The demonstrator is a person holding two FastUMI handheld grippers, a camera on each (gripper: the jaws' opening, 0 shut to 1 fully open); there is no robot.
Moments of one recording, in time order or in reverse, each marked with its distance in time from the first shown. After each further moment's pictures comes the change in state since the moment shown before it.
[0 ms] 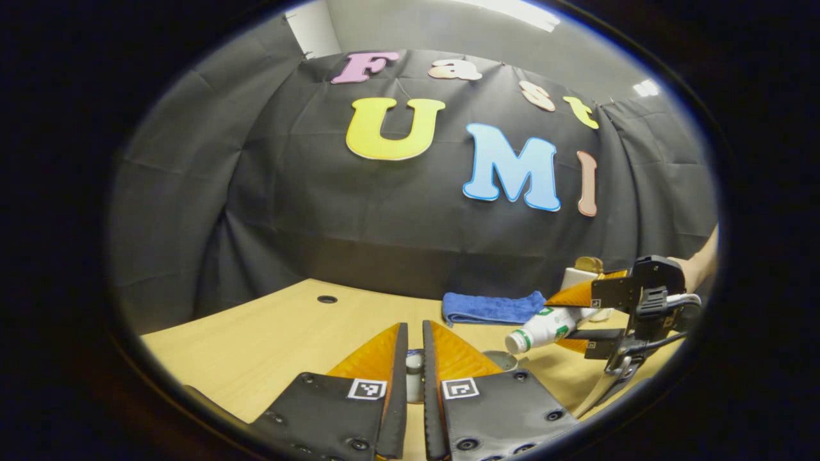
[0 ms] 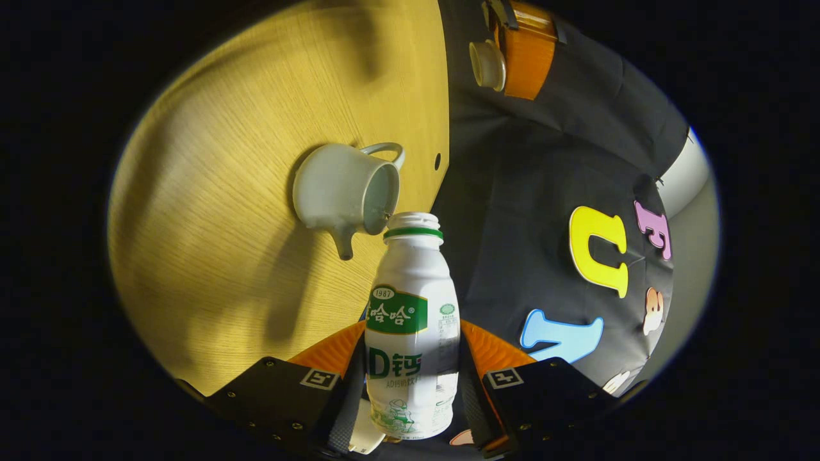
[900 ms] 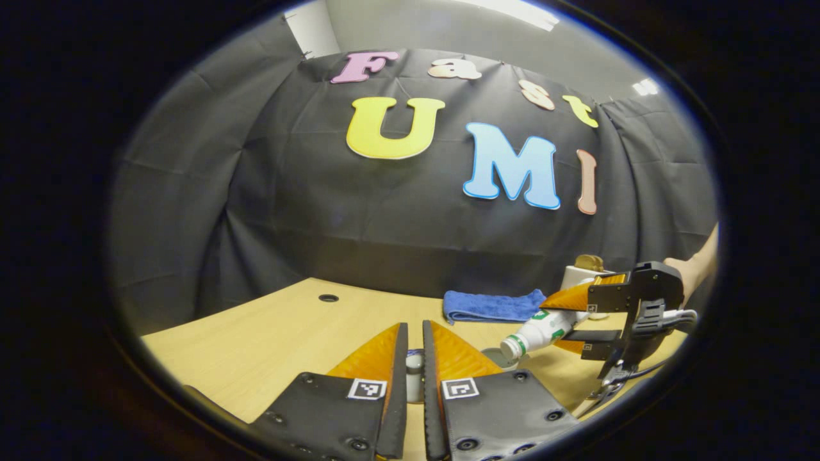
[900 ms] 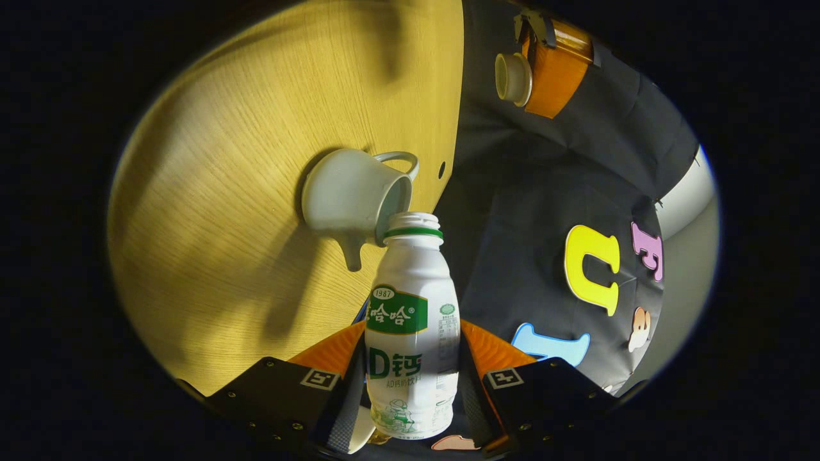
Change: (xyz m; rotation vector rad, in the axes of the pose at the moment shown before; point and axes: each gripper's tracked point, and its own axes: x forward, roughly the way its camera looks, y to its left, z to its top) left arm -0.003 0.001 0.000 0.005 0.002 0.000; right arm 0.001 -0.003 0.004 -0.079 -0.038 -0.035
